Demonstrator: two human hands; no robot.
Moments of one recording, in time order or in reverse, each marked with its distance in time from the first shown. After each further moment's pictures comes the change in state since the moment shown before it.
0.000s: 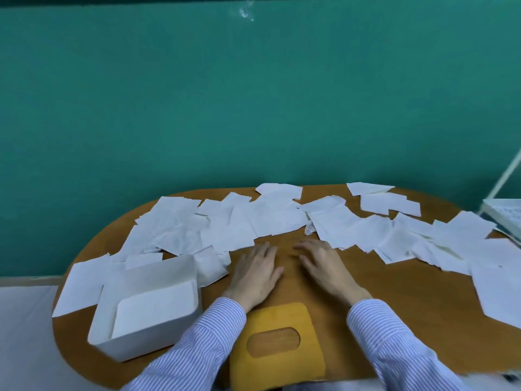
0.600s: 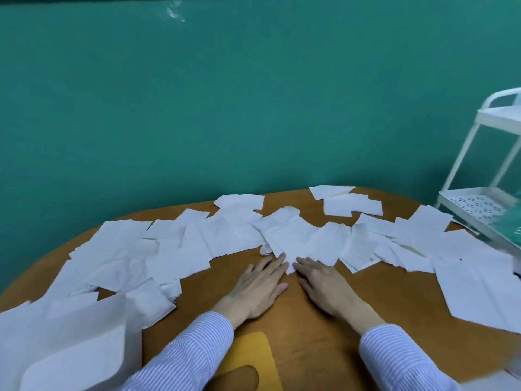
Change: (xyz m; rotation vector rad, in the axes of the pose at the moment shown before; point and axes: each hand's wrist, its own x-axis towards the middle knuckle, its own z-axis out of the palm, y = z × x) left_hand 0.076 0.054 0.047 0.108 -0.212 0.322; right_hand -0.021 0.085 -0.015 -0.266 -0.134 0.056
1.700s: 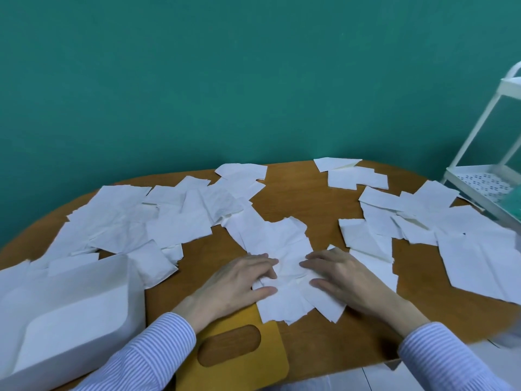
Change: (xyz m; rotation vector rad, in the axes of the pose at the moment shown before) left_hand -0.079 -0.014 0.010 -0.319 0.154 0.137; right_hand -0.058 0.012 -0.007 0.025 -0.027 -0.195
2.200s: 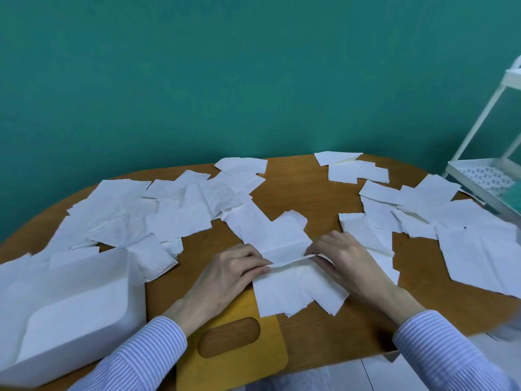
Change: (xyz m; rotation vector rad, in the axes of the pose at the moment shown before) left_hand -0.021 0.020 -0.016 -0.130 0.349 0.069; right_hand 0.006 -0.012 -0.014 -0.049 0.303 -0.117
